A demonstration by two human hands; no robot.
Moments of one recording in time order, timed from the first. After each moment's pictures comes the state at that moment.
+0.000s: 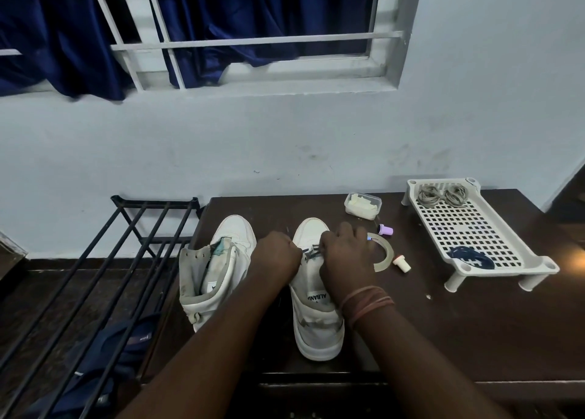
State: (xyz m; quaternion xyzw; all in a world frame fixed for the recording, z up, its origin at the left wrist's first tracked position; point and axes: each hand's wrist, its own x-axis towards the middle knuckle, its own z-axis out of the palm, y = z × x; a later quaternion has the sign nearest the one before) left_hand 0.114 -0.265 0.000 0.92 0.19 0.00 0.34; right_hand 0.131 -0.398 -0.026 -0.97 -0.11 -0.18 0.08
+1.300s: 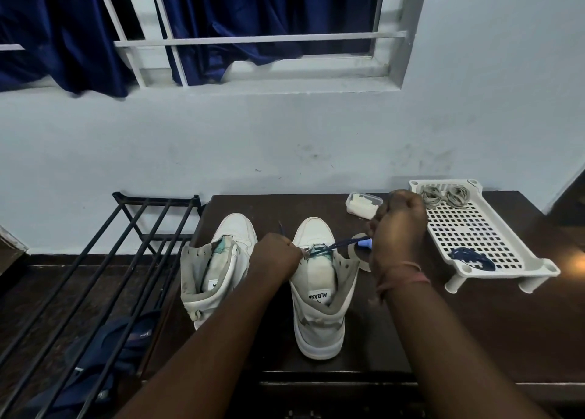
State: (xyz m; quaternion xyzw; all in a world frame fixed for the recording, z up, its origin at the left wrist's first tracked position) left_hand 0.114 -0.262 -0.004 0.88 0.23 -0.02 0.41; right_hand 0.153 -0.427 0.052 -0.48 0.16 -0.17 0.84
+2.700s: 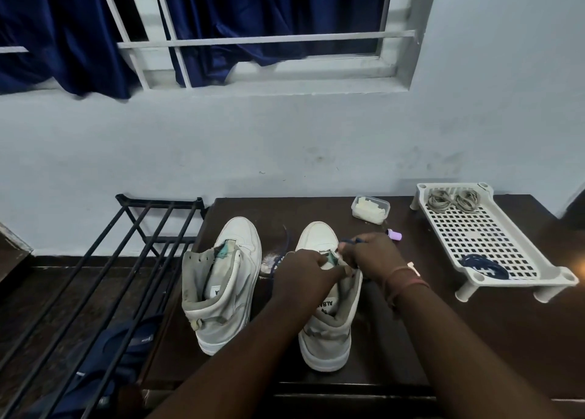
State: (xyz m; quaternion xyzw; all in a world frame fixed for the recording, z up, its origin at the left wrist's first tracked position) left_hand 0.099 -0.299 -0.017 0.94 0.12 0.03 0.33; right_hand 0.168 -0.436 -0.011 -0.85 0.03 0.12 0.50
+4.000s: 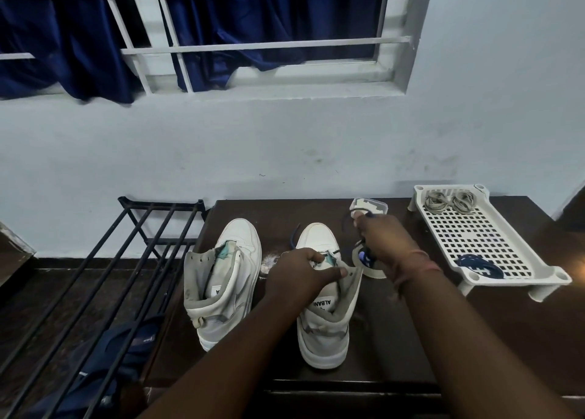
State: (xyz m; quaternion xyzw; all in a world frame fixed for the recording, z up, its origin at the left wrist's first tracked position) left_hand 0.102 -0.286 -0.025 0.92 0.14 0.00 0.37; right_hand 0.174 -0.442 0.033 -0.80 0.07 0.10 0.59
